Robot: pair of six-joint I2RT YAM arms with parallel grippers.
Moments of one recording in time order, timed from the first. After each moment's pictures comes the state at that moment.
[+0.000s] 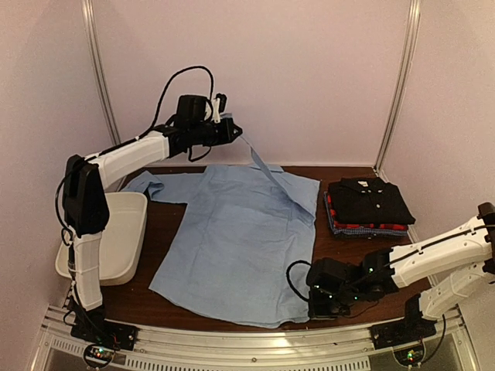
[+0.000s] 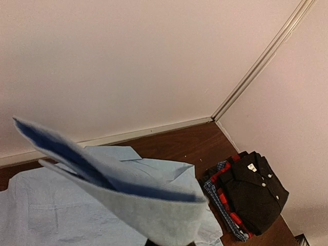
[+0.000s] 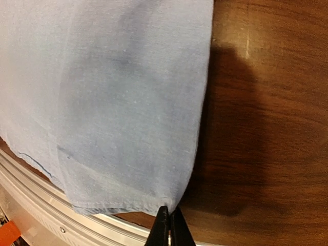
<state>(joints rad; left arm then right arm) -0.56 2.09 1.94 -0.15 0.23 -0.42 1.26 1.33 0.62 -0.47 0.01 1.24</state>
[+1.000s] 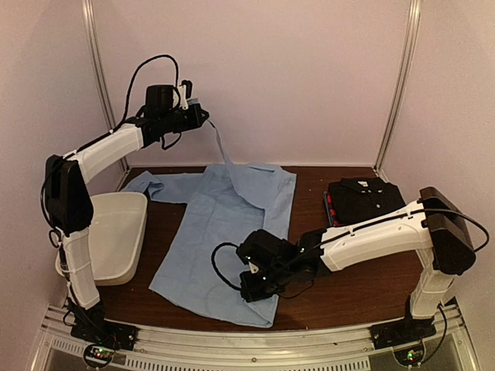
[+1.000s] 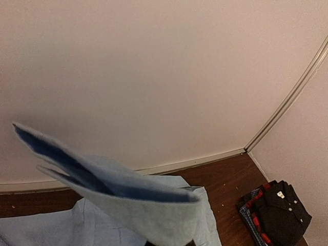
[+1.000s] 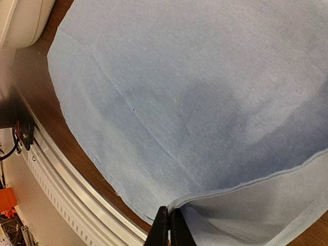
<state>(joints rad) -0.40 2.00 1.92 -0.14 0.20 -0.35 1.23 1.80 1.16 -0.34 -0.07 0.87</state>
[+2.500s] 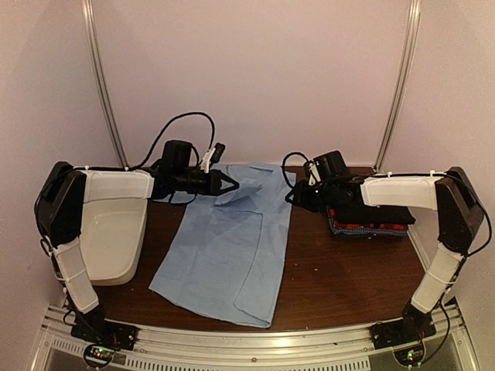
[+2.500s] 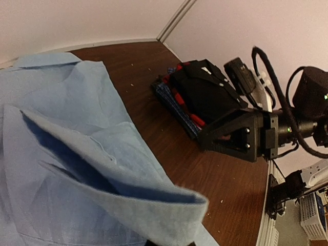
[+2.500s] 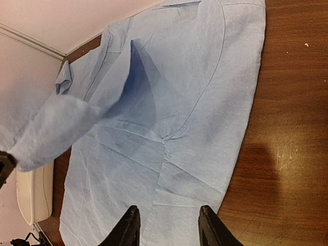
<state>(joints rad) -0.53 1.86 1.29 0.14 0.64 -0.36 0.56 1.73 1.16 -0.11 -0.15 0.68</state>
